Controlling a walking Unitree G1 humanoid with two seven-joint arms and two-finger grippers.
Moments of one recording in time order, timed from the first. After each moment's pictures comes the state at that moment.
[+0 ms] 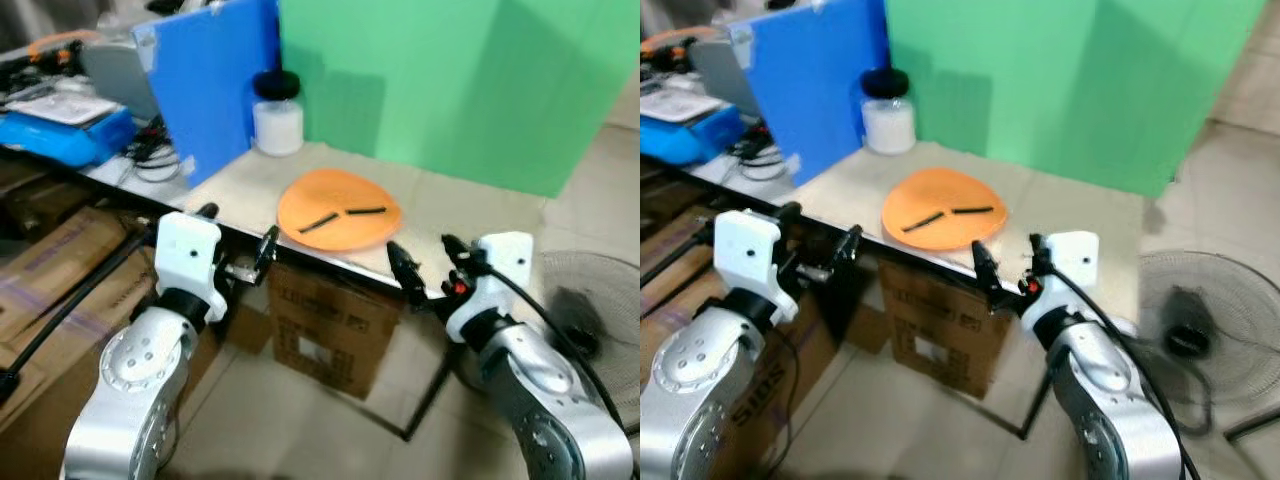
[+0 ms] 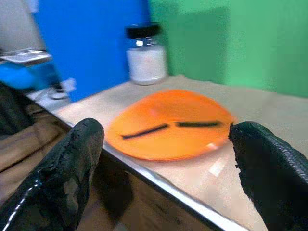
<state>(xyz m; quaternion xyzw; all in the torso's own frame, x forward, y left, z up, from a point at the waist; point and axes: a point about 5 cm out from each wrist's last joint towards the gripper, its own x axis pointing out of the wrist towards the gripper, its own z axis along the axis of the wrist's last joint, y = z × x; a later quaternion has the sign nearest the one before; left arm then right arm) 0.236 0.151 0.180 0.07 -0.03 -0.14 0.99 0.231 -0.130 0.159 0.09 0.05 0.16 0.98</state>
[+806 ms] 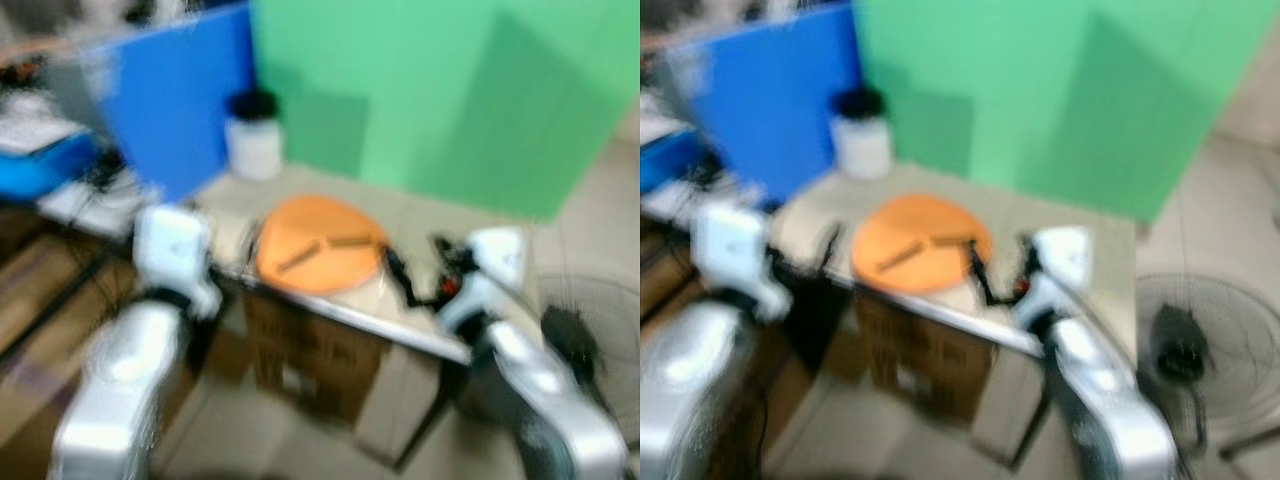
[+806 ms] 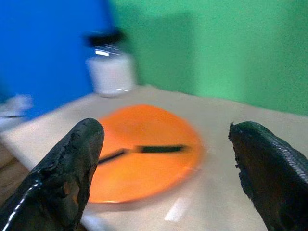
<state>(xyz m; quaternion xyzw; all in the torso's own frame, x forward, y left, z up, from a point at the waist) 0.239 0.151 0.181 0.07 -0.03 -0.14 0.99 0.233 -0.134 0.154 0.09 0.06 0.15 0.98</state>
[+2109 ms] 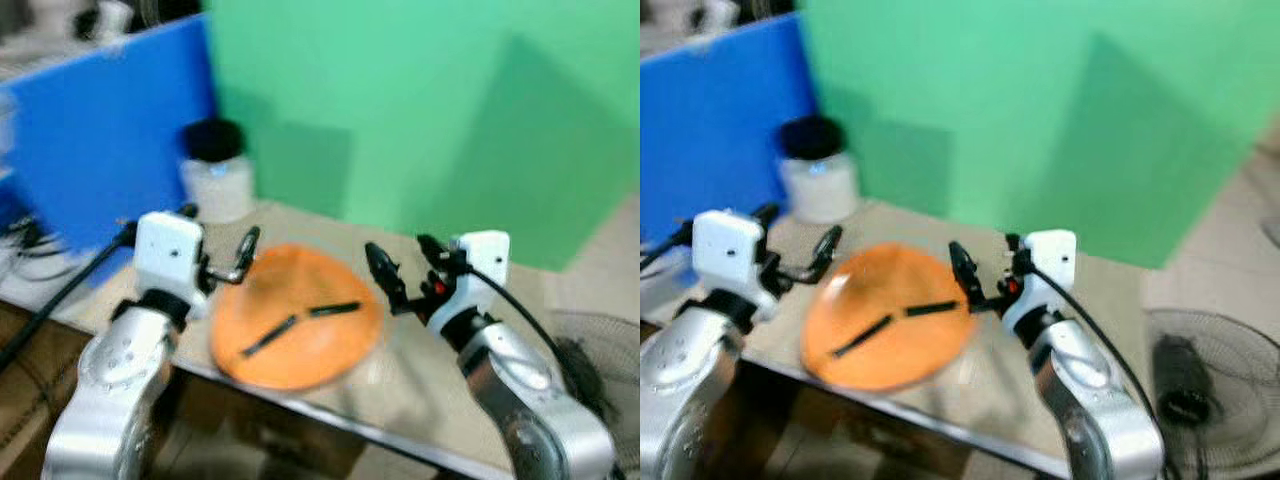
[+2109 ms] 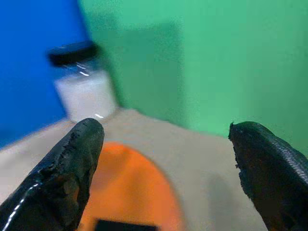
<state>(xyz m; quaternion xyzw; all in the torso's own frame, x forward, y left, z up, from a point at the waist) 0.235 0.153 0.177 0.07 -0.02 -0.15 0.99 0.233 -0.125 0.155 0.10 0.06 0.18 0.98</state>
